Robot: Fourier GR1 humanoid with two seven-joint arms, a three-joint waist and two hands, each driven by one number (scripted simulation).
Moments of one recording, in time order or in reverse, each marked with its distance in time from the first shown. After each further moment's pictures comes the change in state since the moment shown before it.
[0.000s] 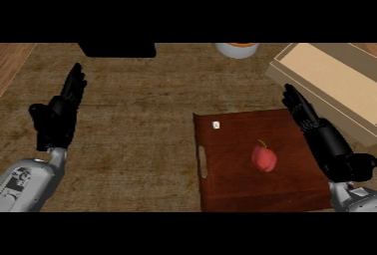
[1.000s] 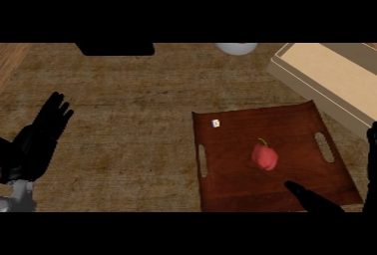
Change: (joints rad) left arm 0.250 0.024 0.145 -0.138 0.259 -0.184 0.054; right arm 0.400 0.015 -0.023 -0.322 0.756 -0.531 0.006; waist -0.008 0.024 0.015
